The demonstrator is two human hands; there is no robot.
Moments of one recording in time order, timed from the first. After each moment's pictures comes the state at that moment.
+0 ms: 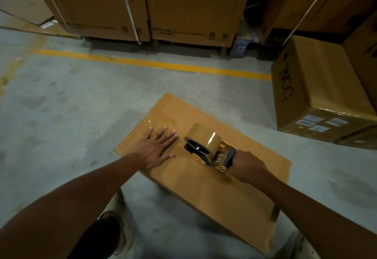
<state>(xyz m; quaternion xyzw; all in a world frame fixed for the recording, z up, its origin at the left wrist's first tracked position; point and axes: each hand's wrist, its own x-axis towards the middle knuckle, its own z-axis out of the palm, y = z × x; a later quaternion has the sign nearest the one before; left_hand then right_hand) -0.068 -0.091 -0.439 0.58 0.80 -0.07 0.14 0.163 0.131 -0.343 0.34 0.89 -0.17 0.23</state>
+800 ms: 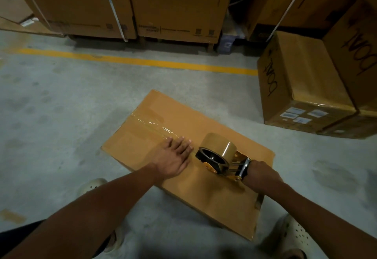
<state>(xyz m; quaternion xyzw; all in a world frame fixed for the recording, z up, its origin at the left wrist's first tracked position) 0.025 -0.034 -0.443 0.63 0.77 -0.08 0.08 0.249 0.168 -0.357 0.37 0.88 -0.16 0.26</state>
